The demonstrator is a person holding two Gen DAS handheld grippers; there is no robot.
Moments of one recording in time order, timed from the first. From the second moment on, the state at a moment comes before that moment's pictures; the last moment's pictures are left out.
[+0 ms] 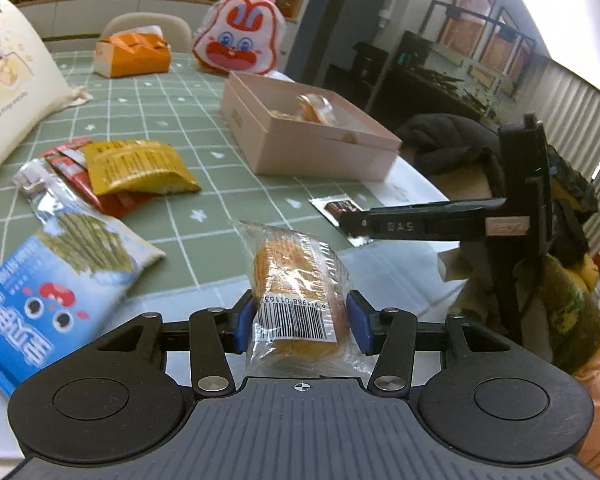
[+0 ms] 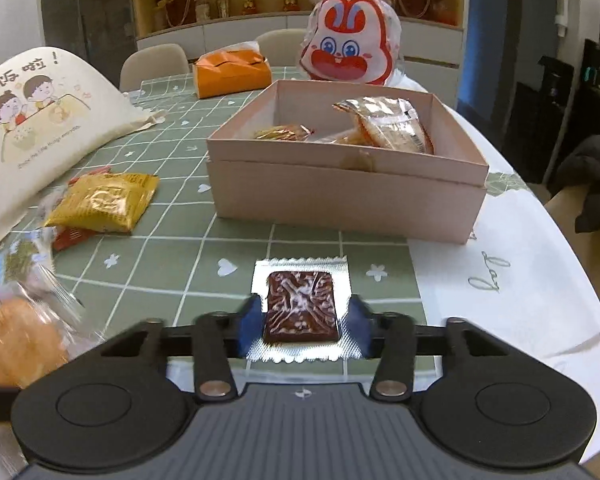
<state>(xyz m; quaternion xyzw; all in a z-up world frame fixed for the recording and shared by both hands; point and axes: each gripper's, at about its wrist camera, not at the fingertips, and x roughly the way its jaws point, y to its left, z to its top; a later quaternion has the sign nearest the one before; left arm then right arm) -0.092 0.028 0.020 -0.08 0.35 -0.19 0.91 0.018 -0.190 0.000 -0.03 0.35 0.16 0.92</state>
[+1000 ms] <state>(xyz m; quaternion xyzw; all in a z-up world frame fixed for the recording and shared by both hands) 0.233 -0.005 0.084 -0.19 0.37 -0.21 0.89 0.141 -0.238 0.115 0.01 0.31 0.14 0.94</state>
